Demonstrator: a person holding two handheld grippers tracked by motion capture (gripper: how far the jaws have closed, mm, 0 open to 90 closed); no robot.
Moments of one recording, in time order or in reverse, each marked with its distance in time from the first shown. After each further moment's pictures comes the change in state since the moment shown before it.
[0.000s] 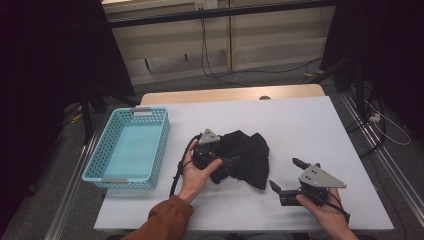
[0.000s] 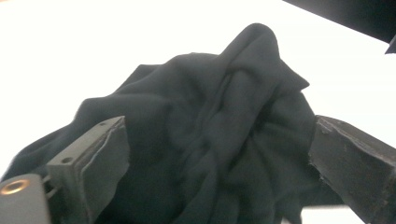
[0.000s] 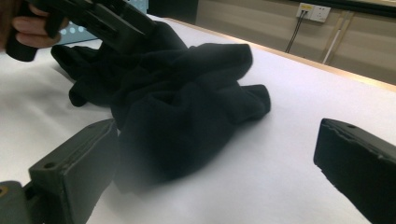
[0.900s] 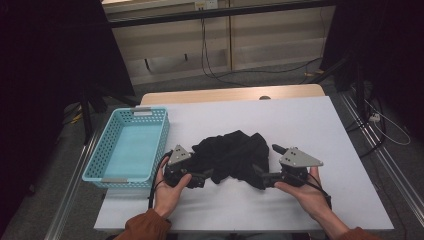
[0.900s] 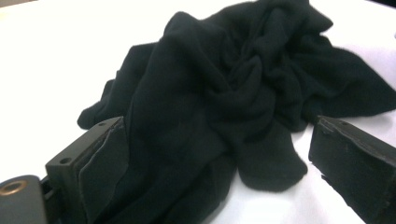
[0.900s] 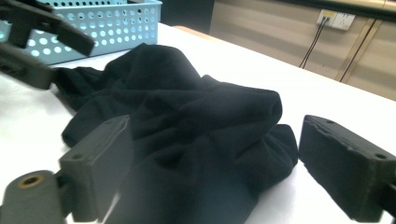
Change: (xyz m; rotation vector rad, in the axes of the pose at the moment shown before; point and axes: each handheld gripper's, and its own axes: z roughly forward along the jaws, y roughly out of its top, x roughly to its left) left arm 0.013 -0.050 -0.064 -0.004 0.108 0.013; right arm 0.001 0.032 0.049 -0.001 0.062 -0.026
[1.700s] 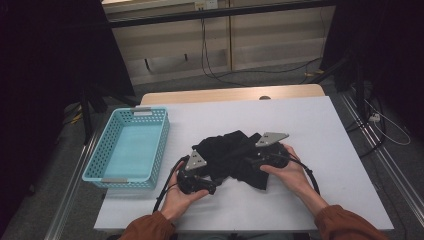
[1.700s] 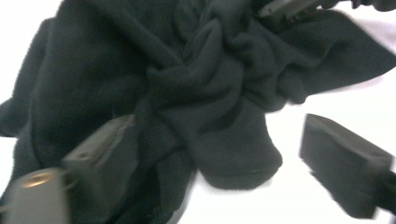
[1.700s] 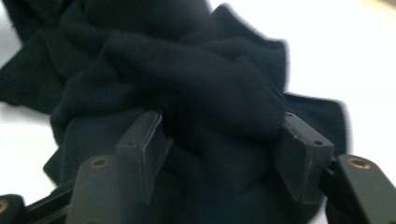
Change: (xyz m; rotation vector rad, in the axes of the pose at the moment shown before) left arm -0.022 -0.006 0.030 0.101 -0.050 0.084; right arm -0.022 0.009 0.072 0.341 0.133 -0.071
